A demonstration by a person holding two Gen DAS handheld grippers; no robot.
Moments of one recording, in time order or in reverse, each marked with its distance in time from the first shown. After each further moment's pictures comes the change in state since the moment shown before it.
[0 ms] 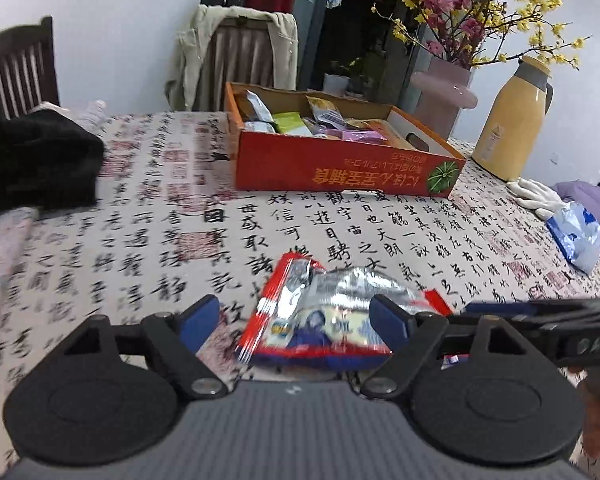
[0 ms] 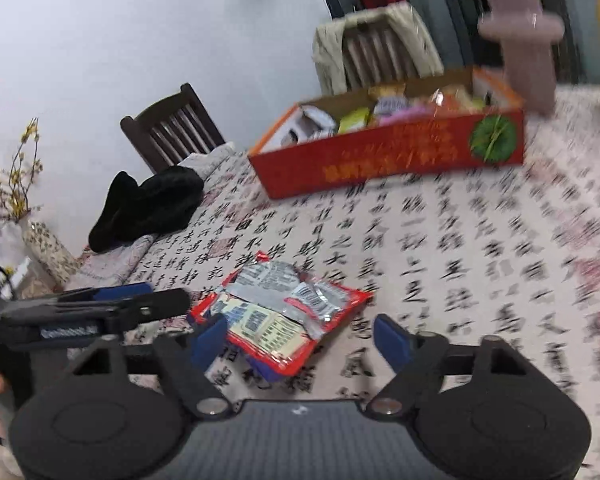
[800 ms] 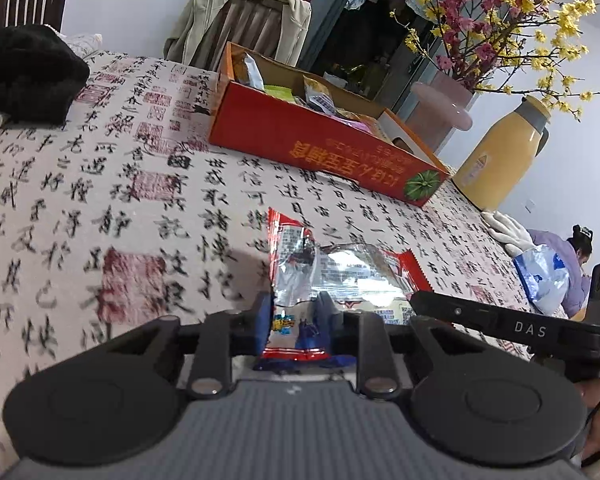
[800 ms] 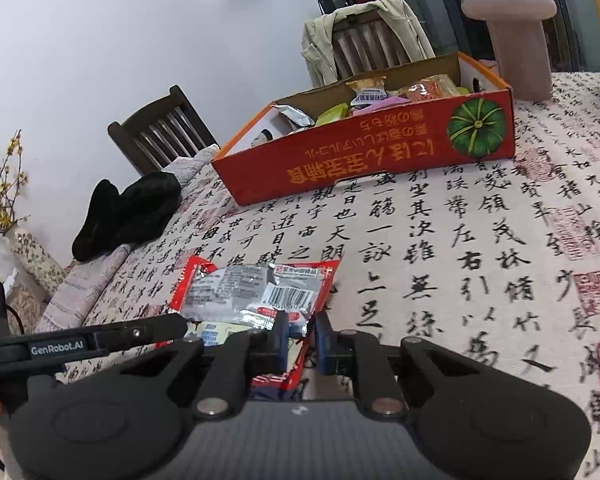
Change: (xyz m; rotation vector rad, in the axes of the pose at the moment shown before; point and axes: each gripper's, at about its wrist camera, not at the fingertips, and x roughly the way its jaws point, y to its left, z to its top) left arm 0.013 -0.009 -0.024 -0.218 0.017 -0.117; right arm 0.003 -0.044 0.009 -0.024 -0.022 -0.013
